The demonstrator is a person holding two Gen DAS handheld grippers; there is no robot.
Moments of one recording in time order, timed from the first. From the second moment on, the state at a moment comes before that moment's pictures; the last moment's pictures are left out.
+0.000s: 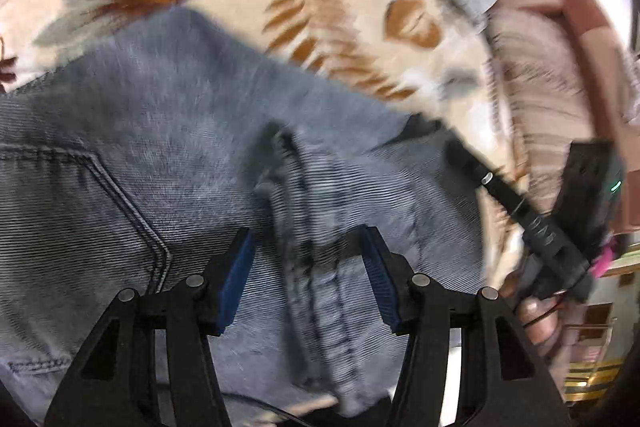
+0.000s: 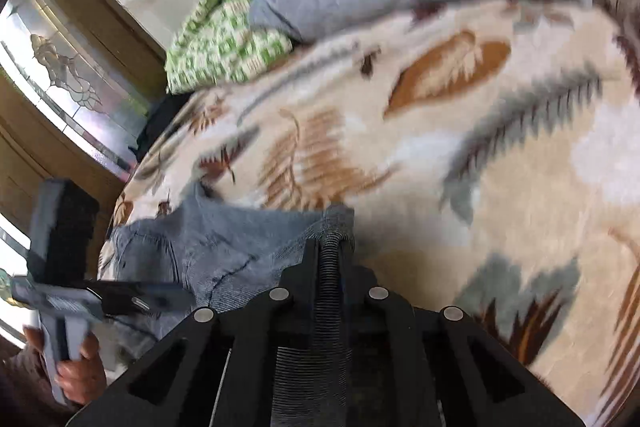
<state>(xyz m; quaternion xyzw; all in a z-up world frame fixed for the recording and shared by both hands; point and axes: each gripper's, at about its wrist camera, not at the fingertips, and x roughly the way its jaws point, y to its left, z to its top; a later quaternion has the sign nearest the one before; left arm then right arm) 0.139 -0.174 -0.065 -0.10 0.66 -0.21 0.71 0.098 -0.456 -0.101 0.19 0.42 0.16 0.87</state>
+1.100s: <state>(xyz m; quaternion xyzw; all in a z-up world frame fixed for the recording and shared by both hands) 0.068 -0.214 -0.056 0.05 0.61 -0.24 0.75 -0.015 -0.442 -0.132 0.21 0.42 0.16 0.87</state>
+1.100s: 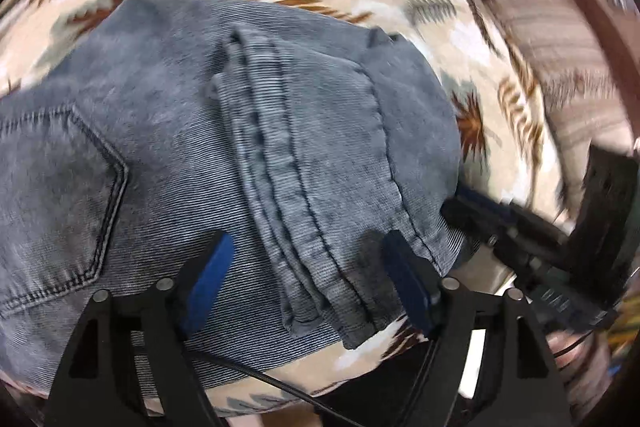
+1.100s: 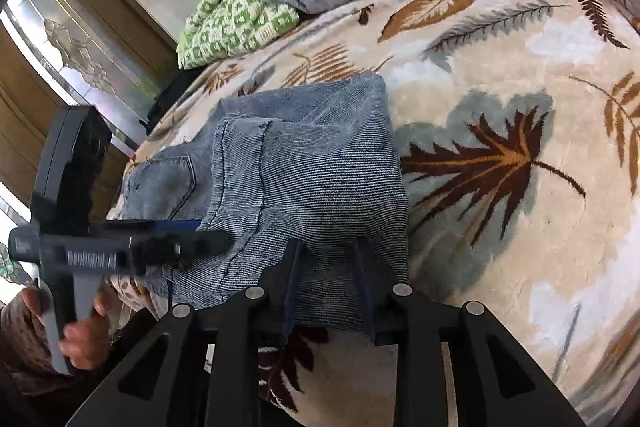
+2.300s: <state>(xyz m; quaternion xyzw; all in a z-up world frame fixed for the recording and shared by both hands) 0.158 0.167 -0.051 -0.26 0.64 -0.19 0.70 -0.022 -0.058 -0.071 -0.18 0.41 0.27 0.86</state>
